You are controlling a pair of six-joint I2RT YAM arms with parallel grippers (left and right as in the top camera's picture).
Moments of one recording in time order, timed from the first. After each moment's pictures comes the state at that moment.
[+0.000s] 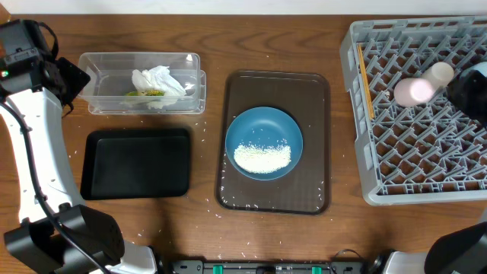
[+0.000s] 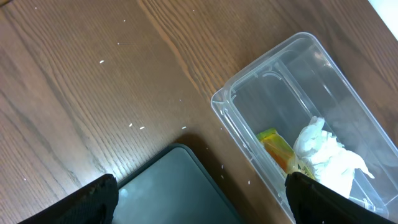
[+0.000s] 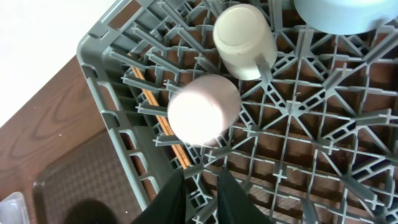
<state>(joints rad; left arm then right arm) 0.38 1.67 1.68 -1.08 -0.22 -0.56 -0.50 1.56 1.46 -0.84 -0.34 0.26</state>
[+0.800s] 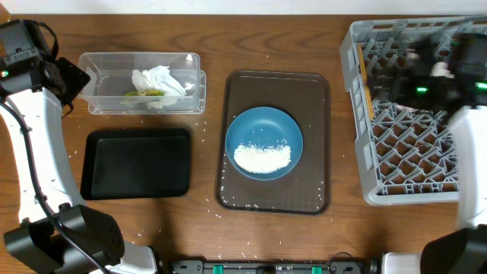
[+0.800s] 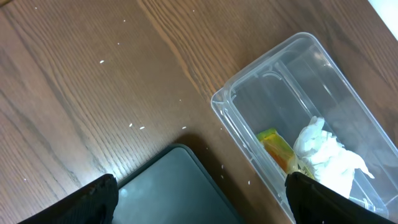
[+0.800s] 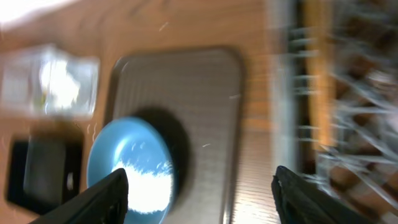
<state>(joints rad) 0.38 1.67 1.68 -1.08 -0.22 -0.56 -0.12 1.56 1.45 -0.91 -0.52 0.07</state>
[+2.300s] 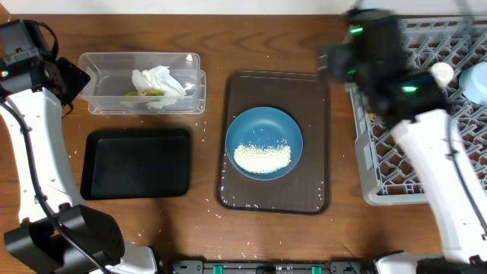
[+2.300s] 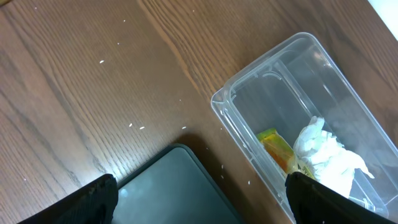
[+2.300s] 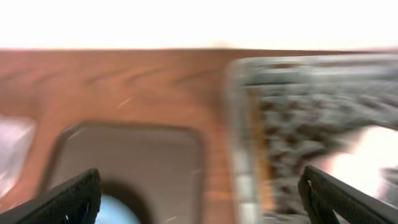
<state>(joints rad) 0.38 1.67 1.68 -1.08 -0.22 -0.56 0.24 1.52 1.61 -0.79 0.23 0.20</state>
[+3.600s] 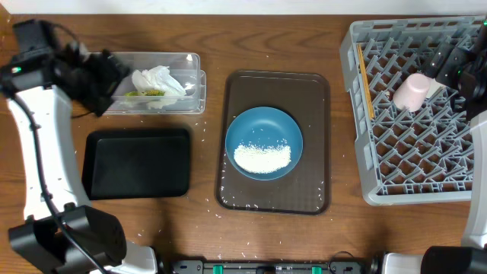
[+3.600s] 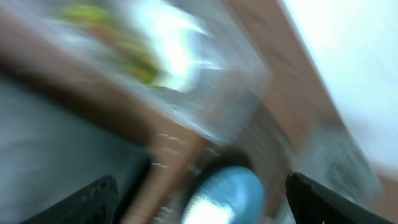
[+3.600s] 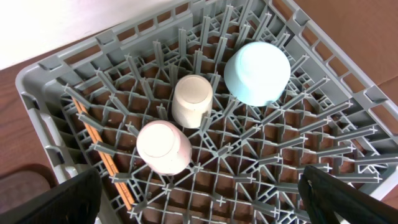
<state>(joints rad) 0.27 1.67 1.68 -1.10 0.55 -0.51 -0.22 1.53 1.61 -0.89 0.27 0.20</state>
